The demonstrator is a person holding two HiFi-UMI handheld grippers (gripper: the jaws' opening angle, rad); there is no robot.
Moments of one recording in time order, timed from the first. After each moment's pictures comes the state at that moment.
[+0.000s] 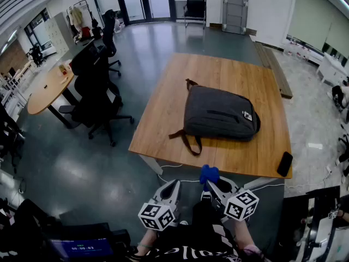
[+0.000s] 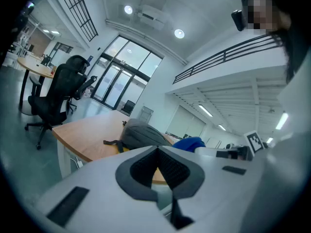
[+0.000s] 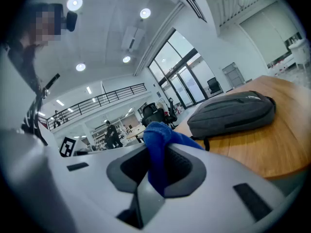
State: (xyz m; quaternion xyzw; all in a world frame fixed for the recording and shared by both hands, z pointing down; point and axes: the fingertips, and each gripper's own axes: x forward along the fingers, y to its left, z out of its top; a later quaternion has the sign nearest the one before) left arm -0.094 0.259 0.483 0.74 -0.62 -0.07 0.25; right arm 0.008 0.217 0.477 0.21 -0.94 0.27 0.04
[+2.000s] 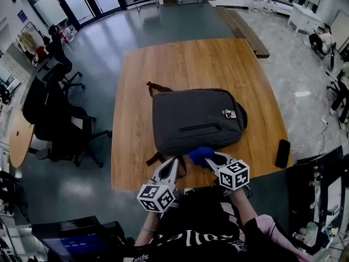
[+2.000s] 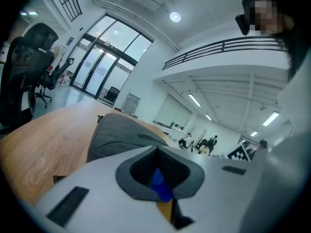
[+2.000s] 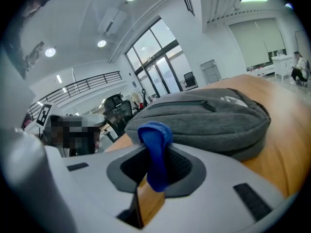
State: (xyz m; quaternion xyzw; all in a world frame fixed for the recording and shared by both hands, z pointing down) left arm -0.067 -0.011 0.493 0.81 -0.52 -0.02 0.27; right arm 0.041 -0.035 0.571 0.34 -0.88 0.29 0.14
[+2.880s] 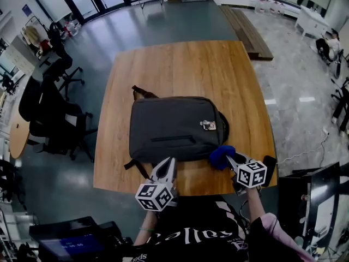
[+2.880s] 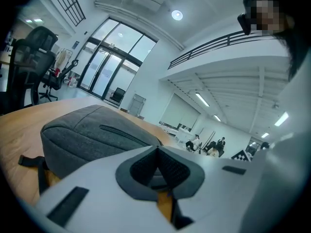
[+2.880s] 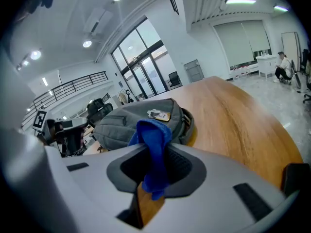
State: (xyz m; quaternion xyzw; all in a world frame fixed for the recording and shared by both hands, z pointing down) left arm 0.047 -0.068 0.503 0.78 -0.56 -0.02 0.28; right arm 0.260 -0.110 0.598 0.40 -0.84 0.32 0.16
